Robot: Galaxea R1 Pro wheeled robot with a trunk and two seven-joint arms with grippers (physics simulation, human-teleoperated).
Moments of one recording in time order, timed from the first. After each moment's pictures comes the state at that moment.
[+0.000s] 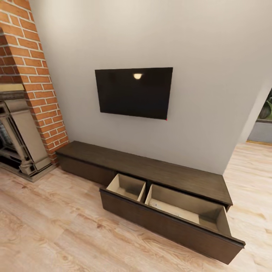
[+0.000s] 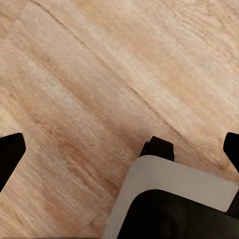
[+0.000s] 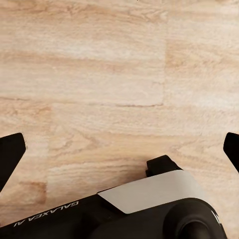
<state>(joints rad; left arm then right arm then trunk) -0.30 0.07 -0.17 -0.02 0.46 -0.03 0.20 -0.27 0.17 0.50 0.04 -0.75 -0.37 -0.24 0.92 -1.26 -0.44</state>
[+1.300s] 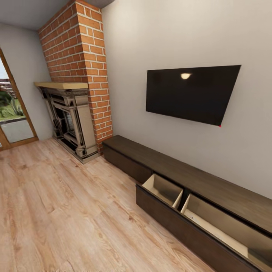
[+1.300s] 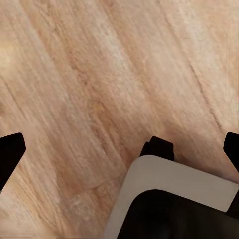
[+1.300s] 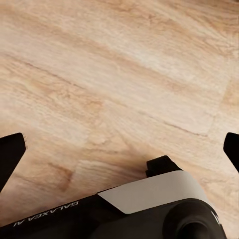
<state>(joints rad) -0.30 0.07 -0.17 -0.02 0.46 -0.03 0.20 -0.27 0.17 0.50 0.04 -0.74 -0.37 -0.24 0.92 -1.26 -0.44</state>
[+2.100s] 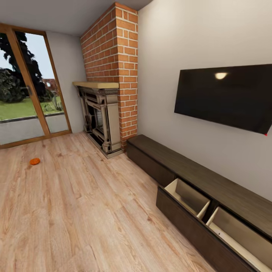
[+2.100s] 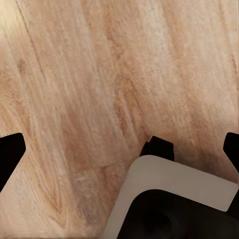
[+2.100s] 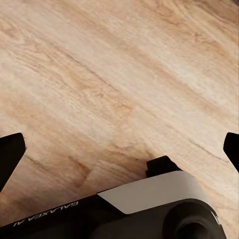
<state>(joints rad) -0.30 0.07 -0.17 -0.02 0.46 -0.03 0.20 -0.27 0.17 0.50 0.04 -0.74 -0.37 -0.24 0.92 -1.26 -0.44</state>
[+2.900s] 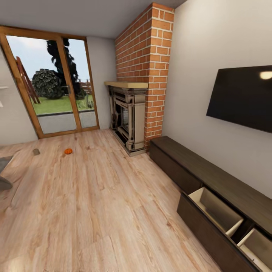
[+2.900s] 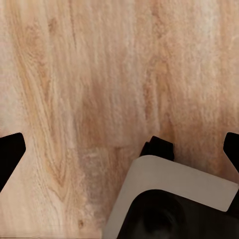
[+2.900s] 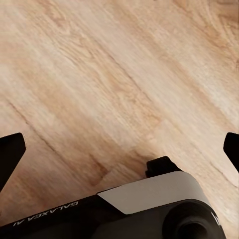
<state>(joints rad) -0.30 0.07 -0.17 -0.02 0.46 -0.03 0.20 -0.27 0.17 0.50 0.04 -0.74 -0.37 -0.24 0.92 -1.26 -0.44</state>
